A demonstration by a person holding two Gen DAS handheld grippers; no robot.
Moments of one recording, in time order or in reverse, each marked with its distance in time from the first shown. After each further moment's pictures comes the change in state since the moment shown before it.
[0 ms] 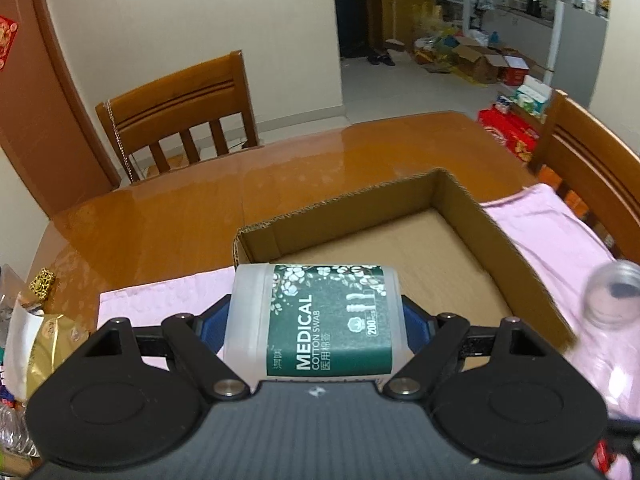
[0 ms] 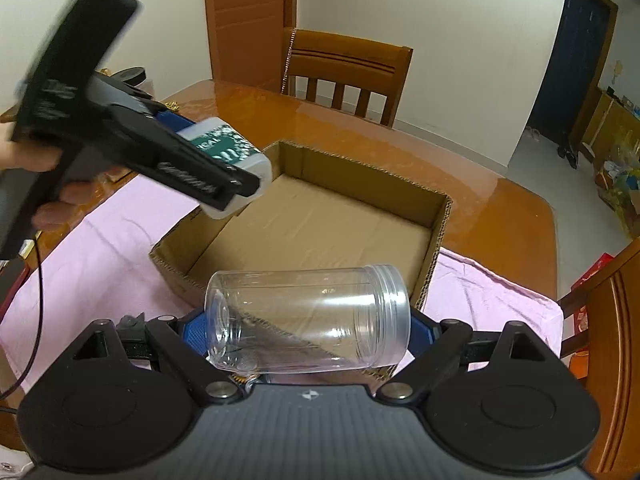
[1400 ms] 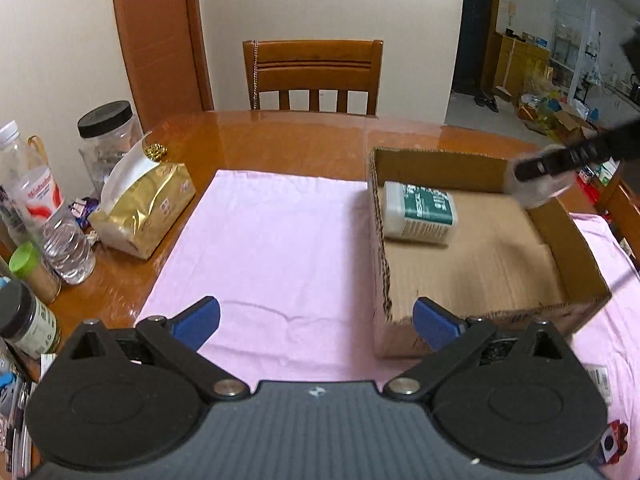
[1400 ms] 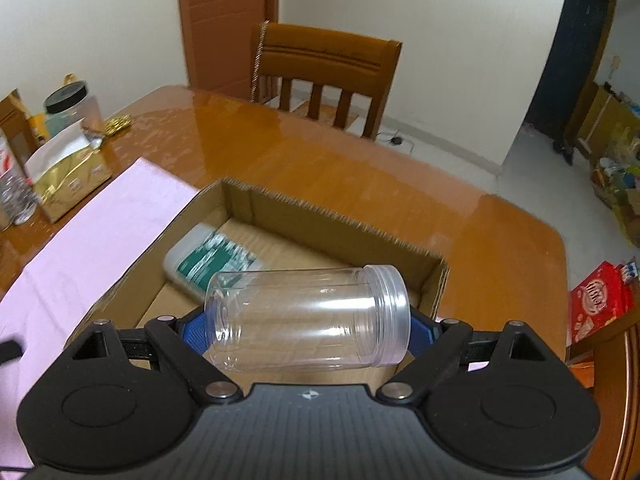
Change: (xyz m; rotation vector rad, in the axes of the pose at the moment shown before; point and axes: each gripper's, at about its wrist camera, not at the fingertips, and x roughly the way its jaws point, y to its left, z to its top) left arm -0.074 0.045 -0.131 -0.338 -0.036 0.179; right arm 0.096 -0.037 0.086 0.016 0.013 -0.050
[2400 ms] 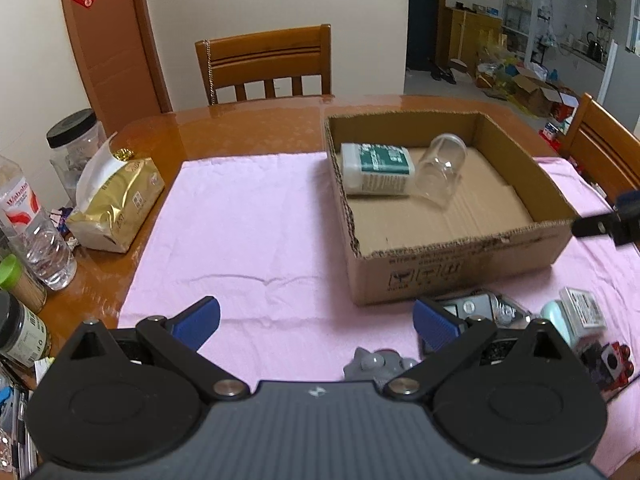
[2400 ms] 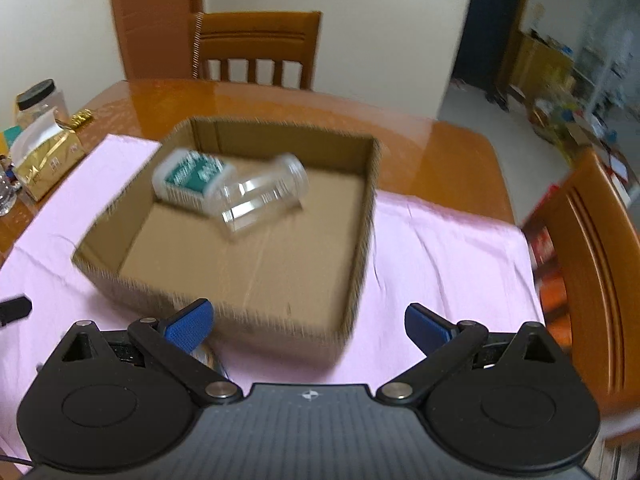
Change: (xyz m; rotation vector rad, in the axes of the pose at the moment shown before) left arm -0.012 -0.008 -0.034 0.145 0.017 -0.081; right arm -0.076 0.024 -0.132 0.221 0.059 -0.152
